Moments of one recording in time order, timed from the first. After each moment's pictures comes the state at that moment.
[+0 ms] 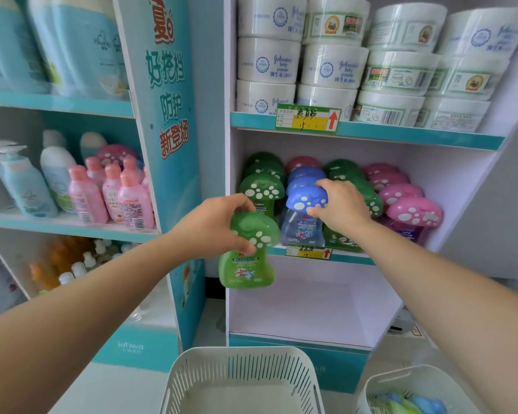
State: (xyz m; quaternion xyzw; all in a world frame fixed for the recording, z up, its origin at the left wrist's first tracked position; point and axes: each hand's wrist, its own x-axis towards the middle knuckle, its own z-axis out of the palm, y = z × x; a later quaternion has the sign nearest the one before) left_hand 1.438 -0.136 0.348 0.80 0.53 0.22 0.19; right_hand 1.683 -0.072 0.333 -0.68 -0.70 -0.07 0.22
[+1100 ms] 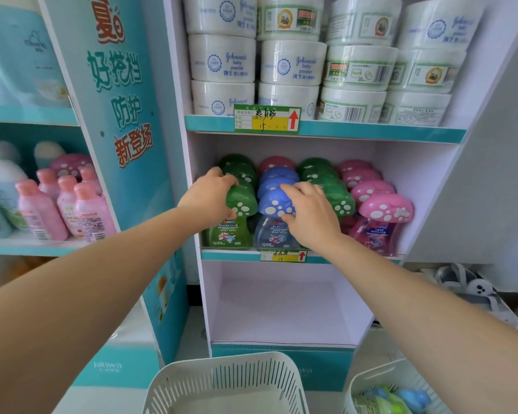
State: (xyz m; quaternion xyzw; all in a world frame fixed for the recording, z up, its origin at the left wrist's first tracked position) left_hand 1.492 -0.053 0.351 0.80 0.58 0.17 0.01; right_hand 1.689 -0.075 0.312 -0.63 -0.73 -0.10 0.25
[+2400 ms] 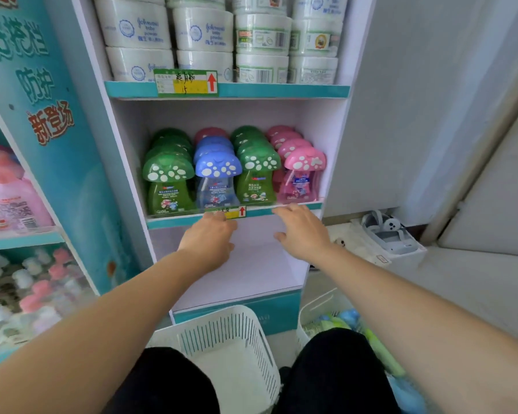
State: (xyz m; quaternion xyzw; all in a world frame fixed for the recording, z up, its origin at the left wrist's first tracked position) left_hand 1.558 -0.151 0.258 0.88 0.47 0.06 -0.01; right_hand 1.746 -0.202 0.256 -0.73 -0.67 -0.04 0.14
